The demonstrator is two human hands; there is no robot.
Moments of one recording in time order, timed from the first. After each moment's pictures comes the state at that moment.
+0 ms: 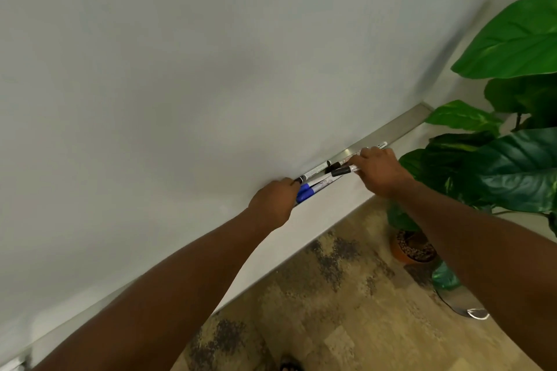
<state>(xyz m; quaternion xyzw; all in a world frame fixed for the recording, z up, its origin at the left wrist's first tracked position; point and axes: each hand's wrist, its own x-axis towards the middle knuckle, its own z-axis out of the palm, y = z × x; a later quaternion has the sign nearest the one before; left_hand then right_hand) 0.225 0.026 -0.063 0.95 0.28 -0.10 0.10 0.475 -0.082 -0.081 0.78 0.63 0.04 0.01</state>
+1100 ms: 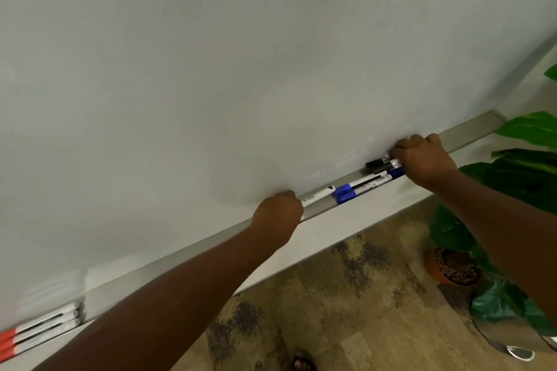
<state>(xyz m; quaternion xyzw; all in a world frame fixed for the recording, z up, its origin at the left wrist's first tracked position) 0.151 0.023 -0.065 0.93 0.33 -0.13 -0.03 0.488 -0.034 -0.074 0.75 0.65 0.11 0.10</state>
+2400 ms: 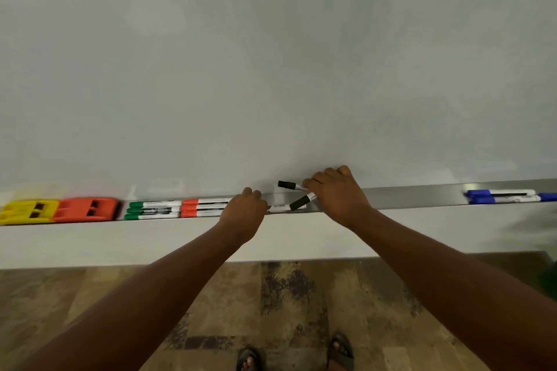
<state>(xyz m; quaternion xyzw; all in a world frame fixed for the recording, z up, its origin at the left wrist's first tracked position) -0.198 -0.016 -0.053 0.84 0.52 -0.15 -0.02 0.035 0.002 -0.071 0.49 0.86 0.08 -0.11</state>
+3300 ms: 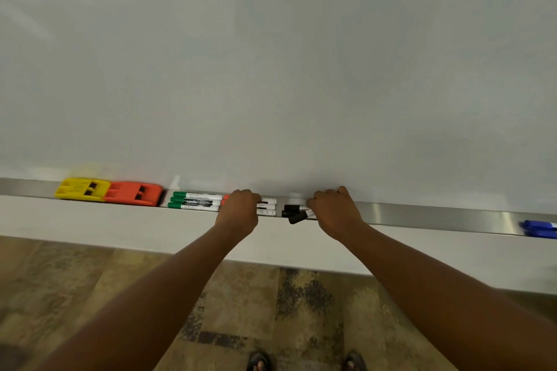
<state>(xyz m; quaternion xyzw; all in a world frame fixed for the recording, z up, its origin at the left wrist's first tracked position) -0.290 -0.018 -0.054 0.73 0.68 0.02 0.10 -0.063 0.007 -0.082 0.51 0.86 0.01 0.06</state>
